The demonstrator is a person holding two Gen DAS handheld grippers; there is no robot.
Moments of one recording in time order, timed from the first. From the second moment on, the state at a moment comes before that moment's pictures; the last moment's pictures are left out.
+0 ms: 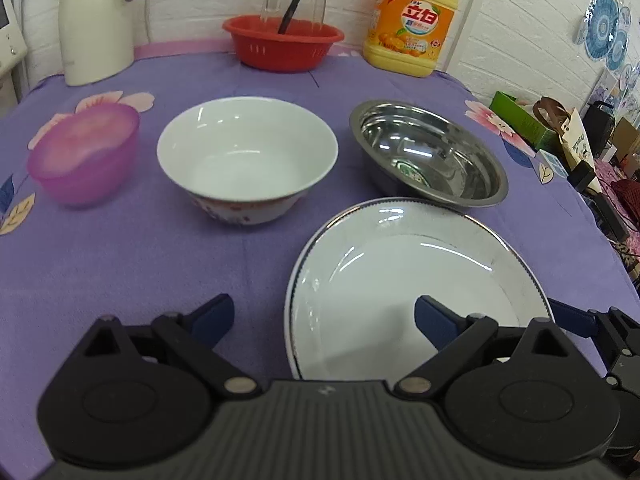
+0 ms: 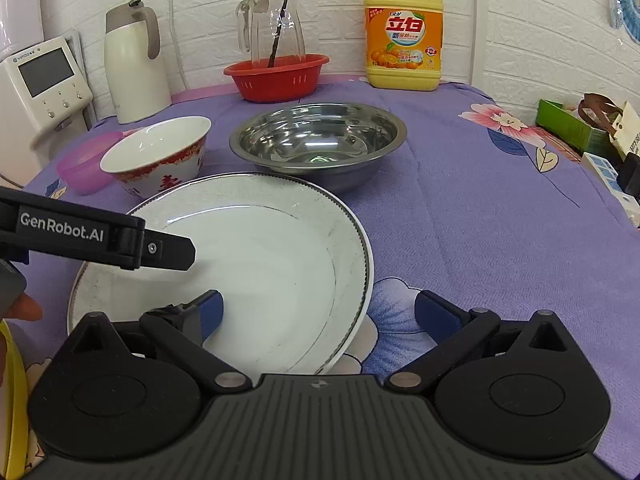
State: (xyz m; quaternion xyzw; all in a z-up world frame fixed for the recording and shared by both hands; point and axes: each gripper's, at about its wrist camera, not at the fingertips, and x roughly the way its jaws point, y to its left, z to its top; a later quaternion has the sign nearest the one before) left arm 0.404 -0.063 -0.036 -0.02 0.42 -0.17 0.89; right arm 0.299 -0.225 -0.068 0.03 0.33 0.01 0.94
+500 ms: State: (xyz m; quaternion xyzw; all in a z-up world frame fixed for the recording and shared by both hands) left arm 0.403 -0.085 -0.037 0.03 0.43 -0.17 0.89; right arm 0.298 -0.216 -0.069 0.02 0.33 0.04 0.94
